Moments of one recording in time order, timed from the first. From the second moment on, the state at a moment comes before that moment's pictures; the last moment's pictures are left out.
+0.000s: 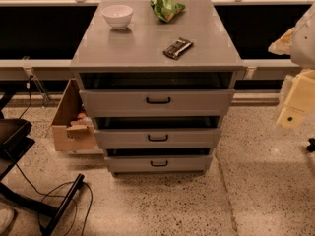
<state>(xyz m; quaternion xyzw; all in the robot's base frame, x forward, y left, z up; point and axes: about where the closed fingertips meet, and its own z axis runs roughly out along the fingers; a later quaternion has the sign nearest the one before) 0.438 -0.217 0.976 -0.60 0.78 -0.03 0.16</state>
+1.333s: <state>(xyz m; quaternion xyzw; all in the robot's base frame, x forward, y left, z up) 0.532 -0.131 0.871 -0.68 0.70 -0.06 0.20</state>
